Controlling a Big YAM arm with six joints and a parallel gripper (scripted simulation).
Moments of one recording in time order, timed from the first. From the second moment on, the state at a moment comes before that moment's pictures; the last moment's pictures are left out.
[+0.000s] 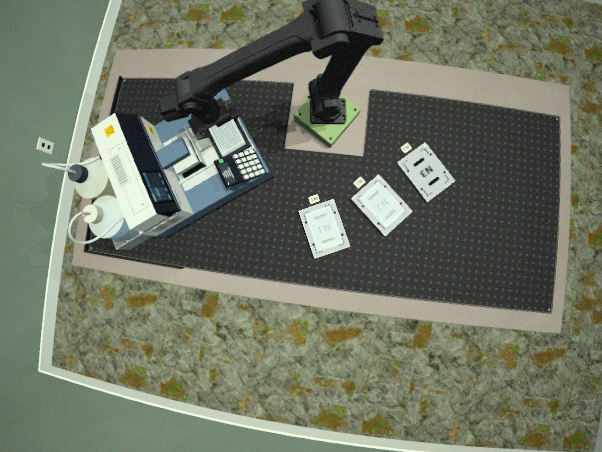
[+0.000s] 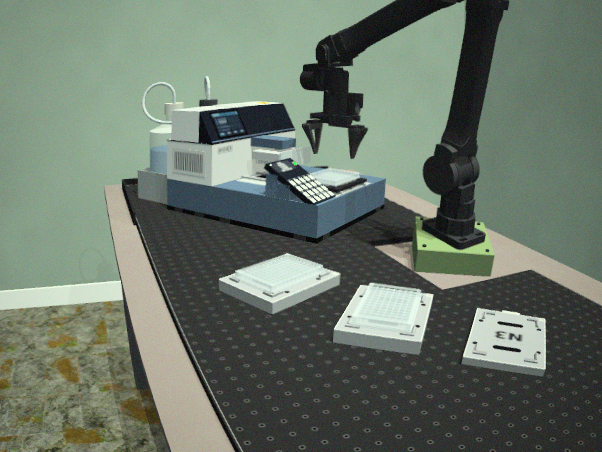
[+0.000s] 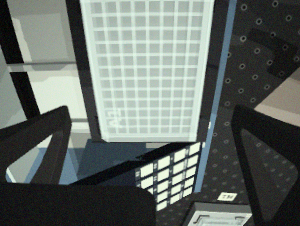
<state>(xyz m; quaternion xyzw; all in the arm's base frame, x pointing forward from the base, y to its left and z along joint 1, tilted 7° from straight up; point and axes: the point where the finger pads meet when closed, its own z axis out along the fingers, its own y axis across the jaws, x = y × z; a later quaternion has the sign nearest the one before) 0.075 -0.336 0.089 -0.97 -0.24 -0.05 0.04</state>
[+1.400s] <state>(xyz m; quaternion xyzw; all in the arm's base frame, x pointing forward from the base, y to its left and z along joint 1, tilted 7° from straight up) 0.114 -0.300 0.128 -0.92 -0.40 -0.06 0.03</state>
